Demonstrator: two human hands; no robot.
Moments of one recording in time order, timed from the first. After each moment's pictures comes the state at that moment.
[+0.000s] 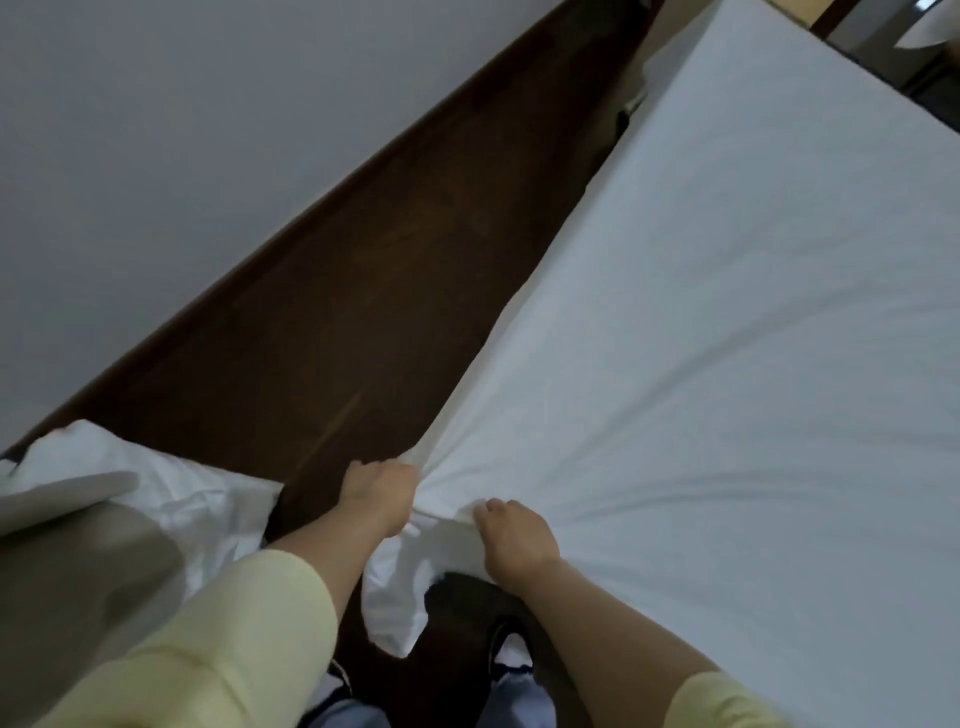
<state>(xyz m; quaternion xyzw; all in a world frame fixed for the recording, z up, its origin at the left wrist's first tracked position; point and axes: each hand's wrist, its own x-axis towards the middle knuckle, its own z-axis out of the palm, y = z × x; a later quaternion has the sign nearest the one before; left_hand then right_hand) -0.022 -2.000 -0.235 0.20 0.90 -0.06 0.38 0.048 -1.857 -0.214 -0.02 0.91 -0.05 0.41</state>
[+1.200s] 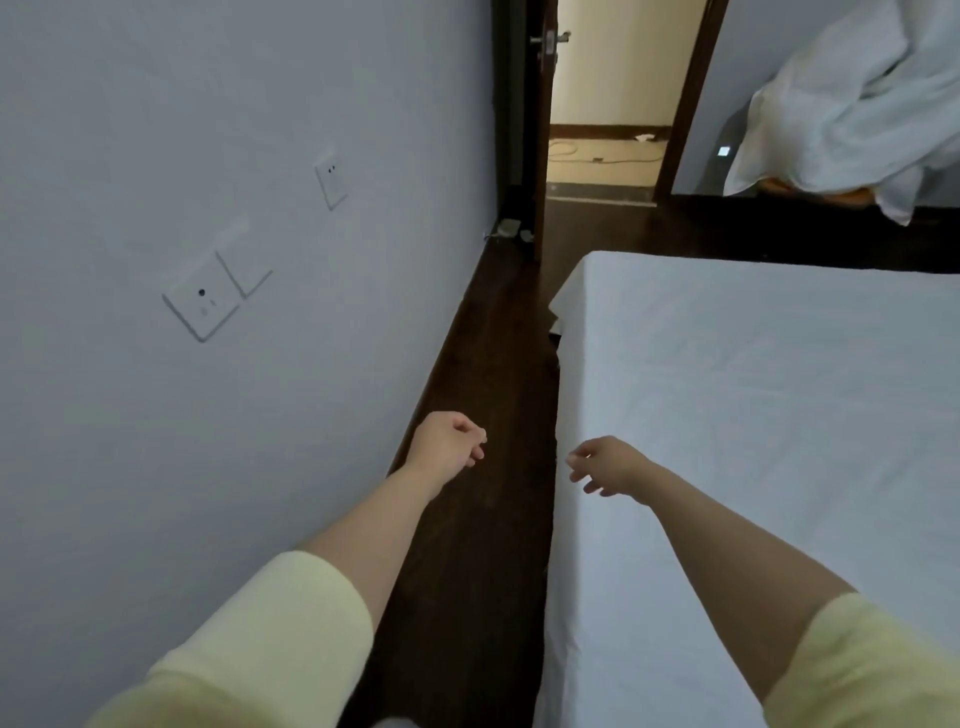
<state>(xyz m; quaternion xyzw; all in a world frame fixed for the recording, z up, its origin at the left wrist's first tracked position) -0.452 -1.842 0.155 0.09 0.86 0.42 0.26 -0.357 -1.662 0.122 0.32 0.82 -0.43 0.19</state>
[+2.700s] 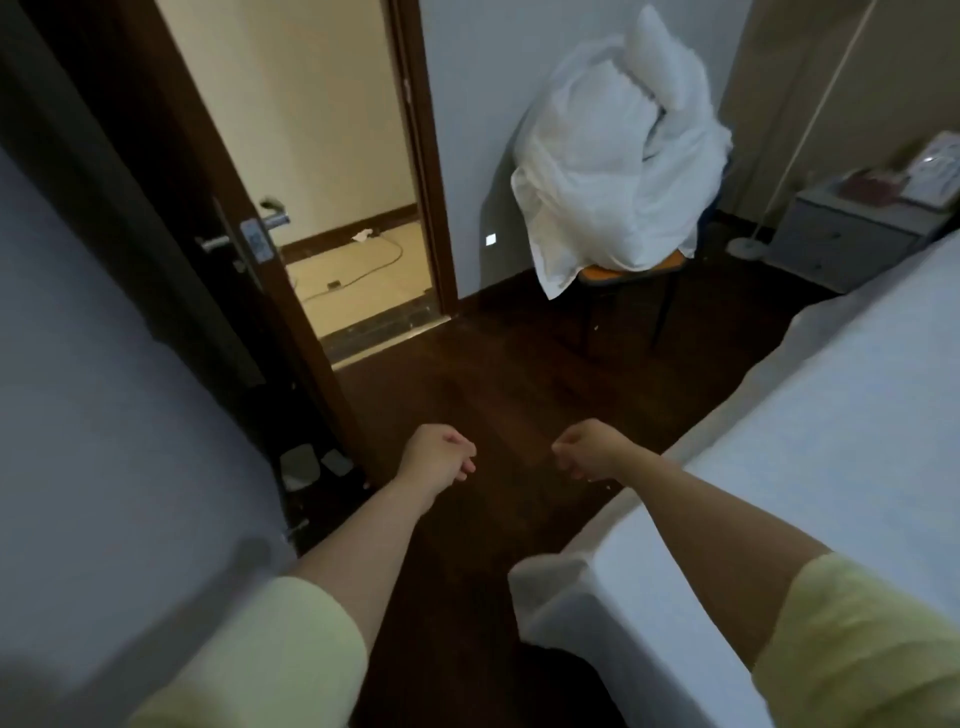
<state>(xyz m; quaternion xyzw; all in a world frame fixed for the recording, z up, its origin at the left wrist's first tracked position) -1.369 -1.091 0.152 0.38 0.79 0.28 0.40 -1.194 -1.014 0.121 0.60 0.66 -0.45 -0.03</state>
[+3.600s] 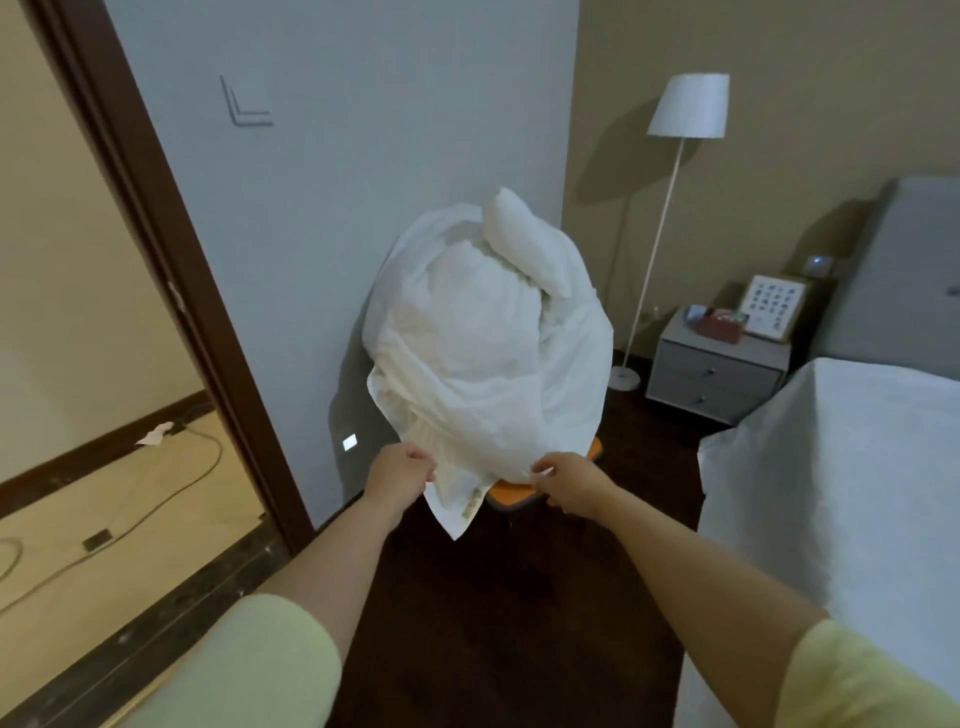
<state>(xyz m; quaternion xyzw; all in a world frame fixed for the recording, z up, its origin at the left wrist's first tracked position) -1.429 -0.378 0.207 0.52 0.68 0.31 0.42 -1.224 -0.387 0.193 0.70 0.59 -0.37 -0.17</state>
